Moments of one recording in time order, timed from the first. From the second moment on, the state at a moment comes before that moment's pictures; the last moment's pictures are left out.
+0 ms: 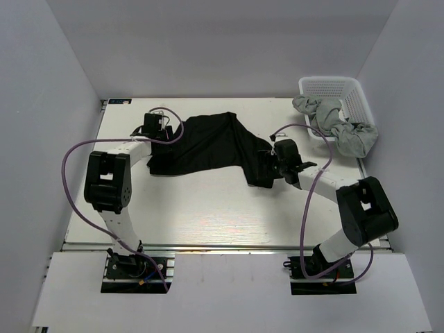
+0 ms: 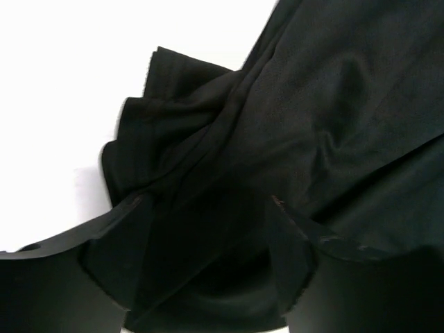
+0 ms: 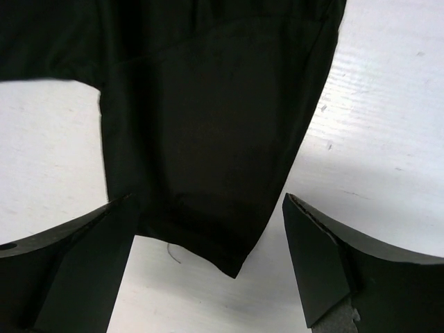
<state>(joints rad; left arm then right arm) -0.13 1.88 1.22 -0.21 -0.09 -0.24 0.44 1.53 0.78 -0.02 0.01 0.27</state>
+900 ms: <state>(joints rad) -0.13 1.75 1.23 -0.19 -0.03 -0.21 0.44 1.63 0.84 -0.05 0.03 0.28</state>
